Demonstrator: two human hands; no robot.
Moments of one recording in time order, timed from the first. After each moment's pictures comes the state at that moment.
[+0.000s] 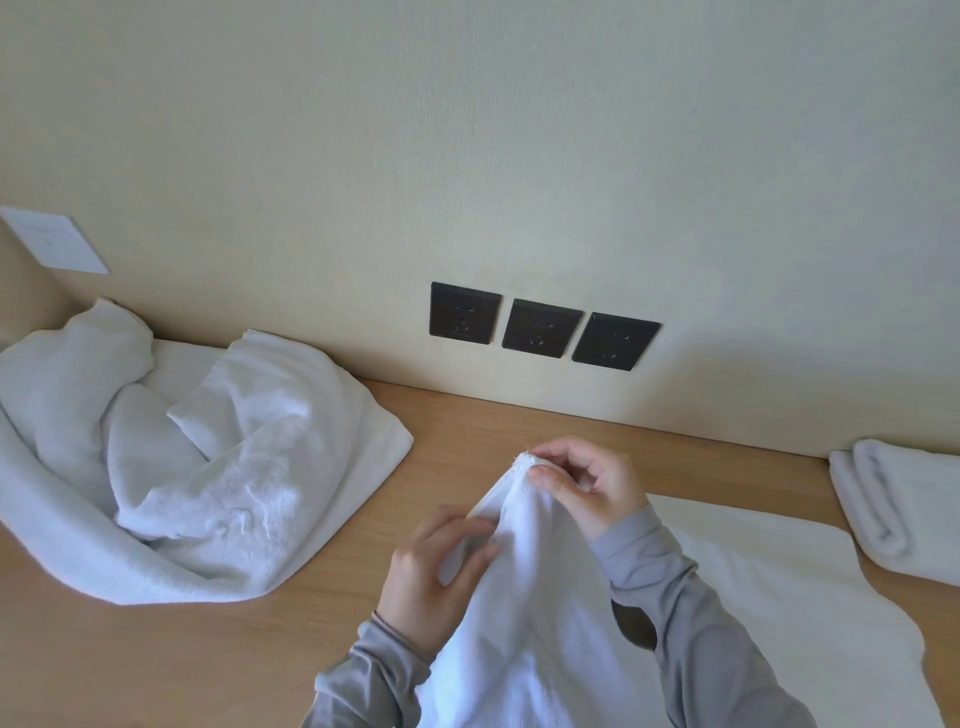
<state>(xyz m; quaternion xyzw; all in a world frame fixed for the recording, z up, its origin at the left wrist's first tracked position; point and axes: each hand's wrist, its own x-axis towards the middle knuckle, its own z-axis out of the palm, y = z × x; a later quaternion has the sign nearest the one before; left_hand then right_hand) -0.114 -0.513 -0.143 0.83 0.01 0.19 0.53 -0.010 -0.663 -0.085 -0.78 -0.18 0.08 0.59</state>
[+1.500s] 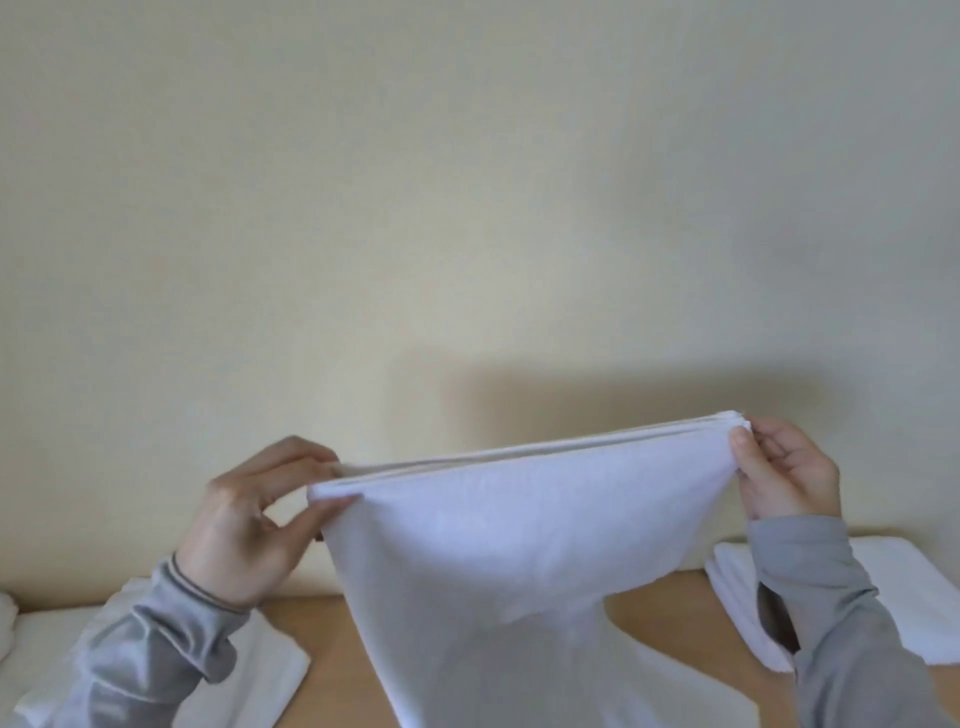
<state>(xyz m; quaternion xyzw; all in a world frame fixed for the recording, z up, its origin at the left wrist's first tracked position) -0.023 -0.481 0.096 0.84 -0.23 0.36 0.34 0.054 -0.889 0.090 -0.62 -0.07 -0.31 0.71</state>
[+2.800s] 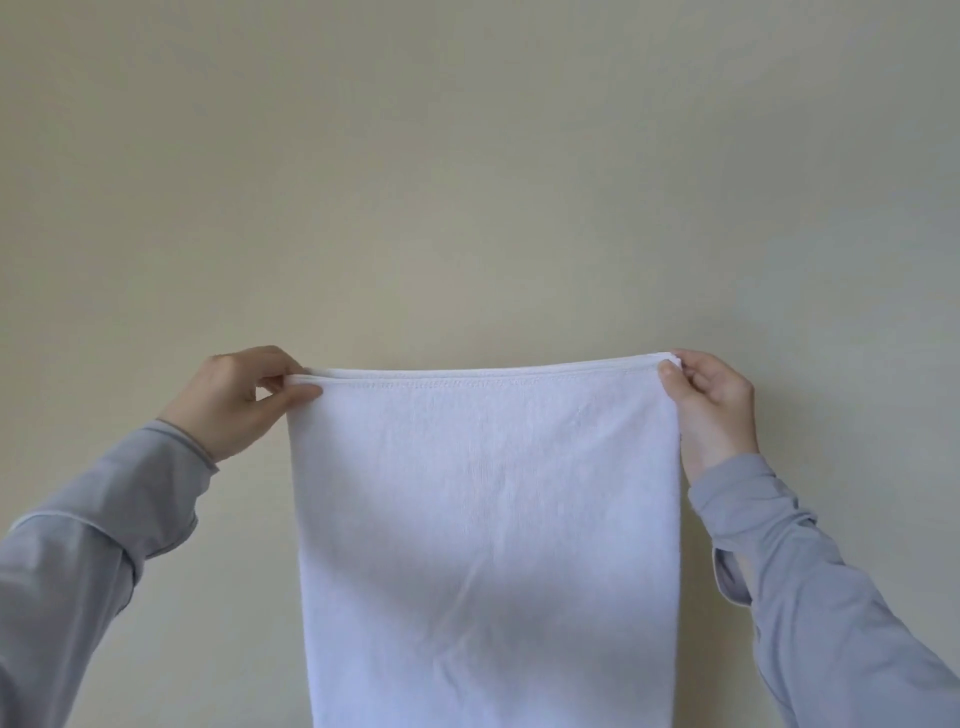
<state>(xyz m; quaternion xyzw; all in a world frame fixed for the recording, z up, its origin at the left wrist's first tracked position) 0.003 -0.517 0.362 0.84 -0.19 0.47 0.19 0.041 -0.910 0.338 -0.55 -0.16 -0.41 0.71</state>
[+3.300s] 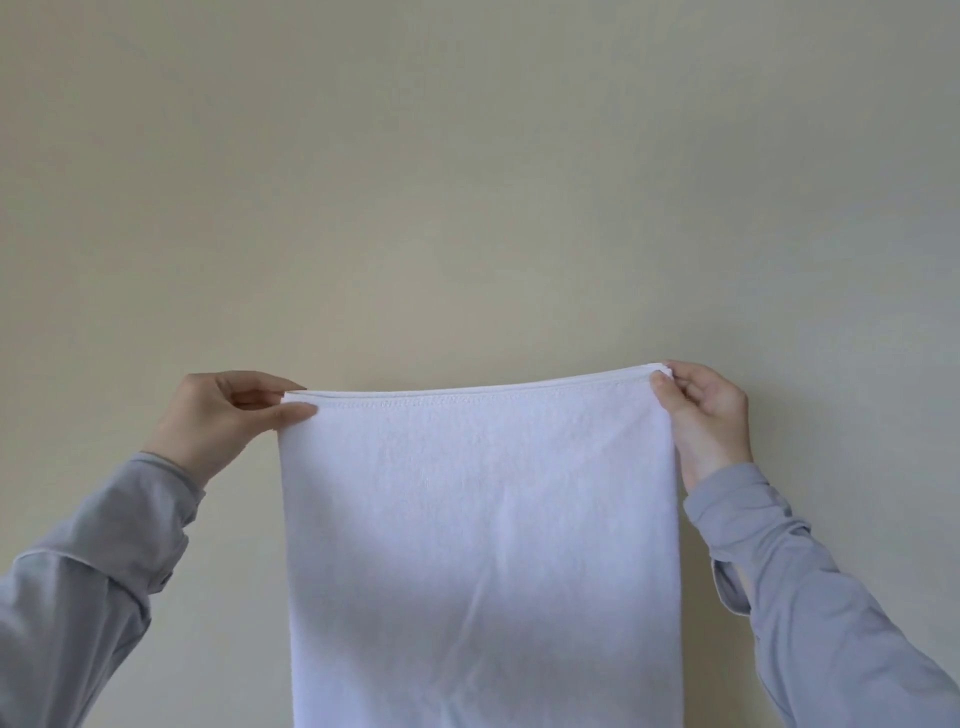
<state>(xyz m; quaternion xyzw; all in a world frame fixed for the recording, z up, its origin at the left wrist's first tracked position) 0.013 -0.552 0.351 0.75 -0.14 0.41 0.49 0.033 -0.944 0.331 -0.54 -0.14 -0.41 0.72</state>
